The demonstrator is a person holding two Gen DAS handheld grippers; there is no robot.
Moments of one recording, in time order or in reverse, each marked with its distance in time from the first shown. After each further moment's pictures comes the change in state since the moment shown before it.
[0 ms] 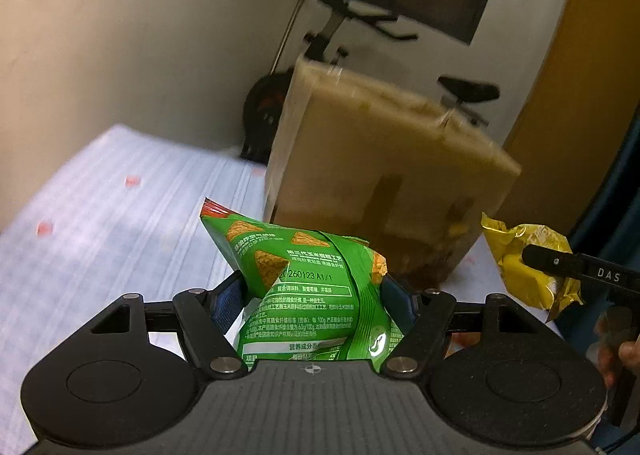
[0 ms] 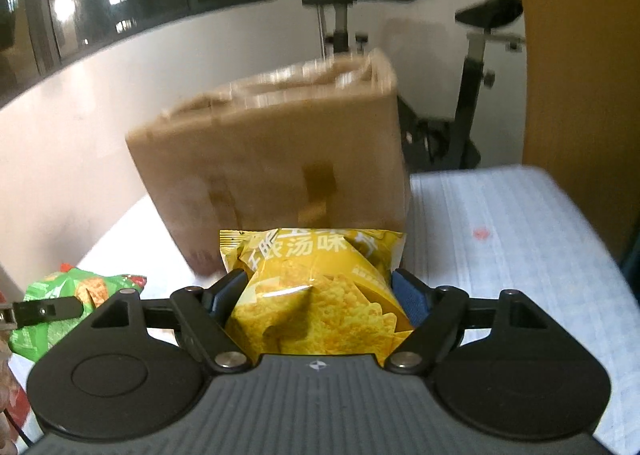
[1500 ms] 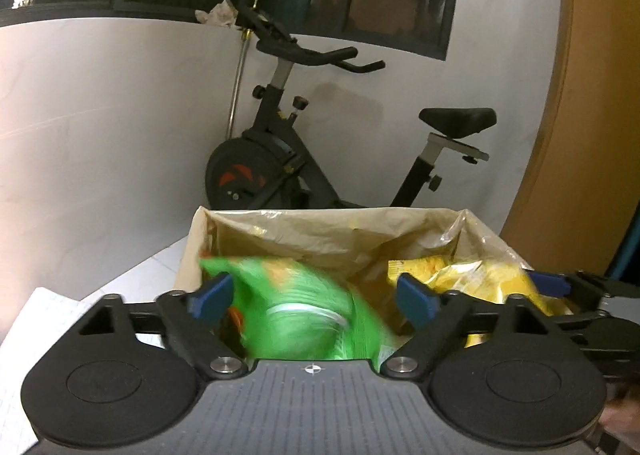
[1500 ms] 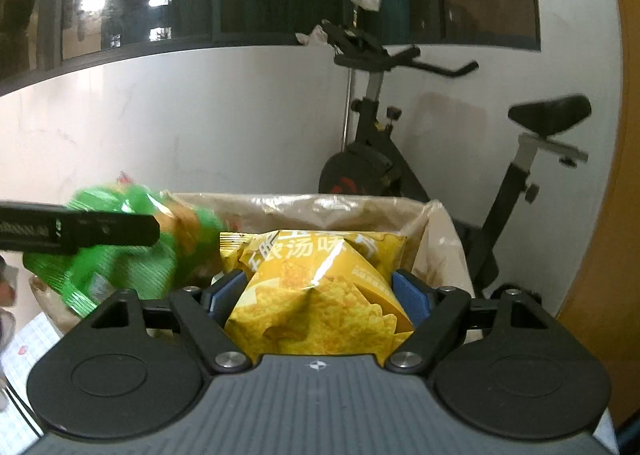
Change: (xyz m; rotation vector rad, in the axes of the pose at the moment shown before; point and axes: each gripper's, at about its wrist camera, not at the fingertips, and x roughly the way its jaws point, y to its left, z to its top) left arm 0.166 -0.068 0.170 0.193 -0.064 0.008; right arm 0.153 0.011 0.129 -0.154 -0.099 -0.013
